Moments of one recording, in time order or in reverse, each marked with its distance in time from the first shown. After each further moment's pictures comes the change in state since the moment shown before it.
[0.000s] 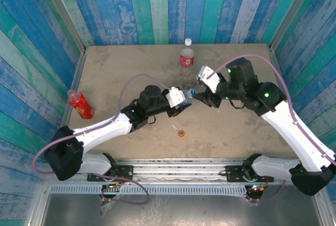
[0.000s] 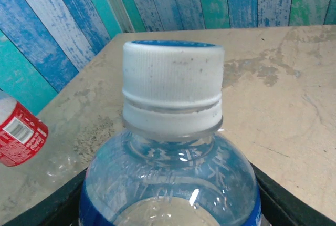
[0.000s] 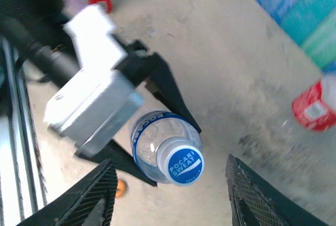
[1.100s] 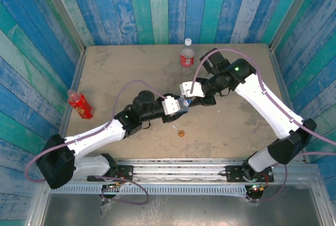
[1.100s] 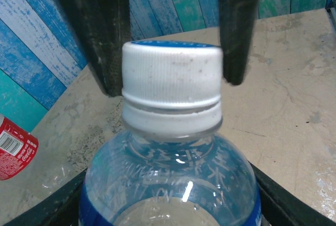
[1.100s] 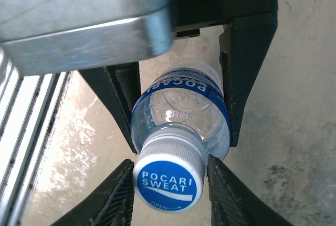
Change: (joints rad) left arm 0.001 -0.116 -0.095 -0.015 0.074 0.113; right arm 0.014 0.377 0.286 -0.413 -0.127 -0.614
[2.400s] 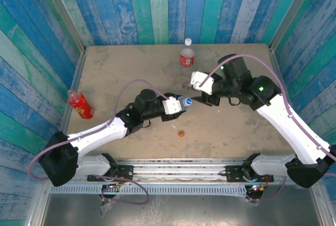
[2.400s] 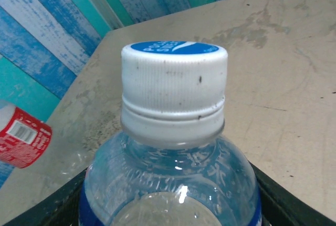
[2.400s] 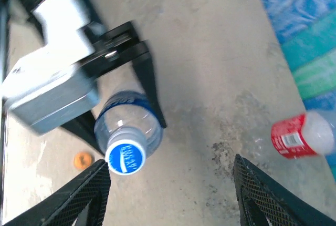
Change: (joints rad) left arm 0.019 0.037 0.019 -0.040 -0.024 0.097; right arm 0.036 -0.269 -0.186 0.304 0.182 0.337
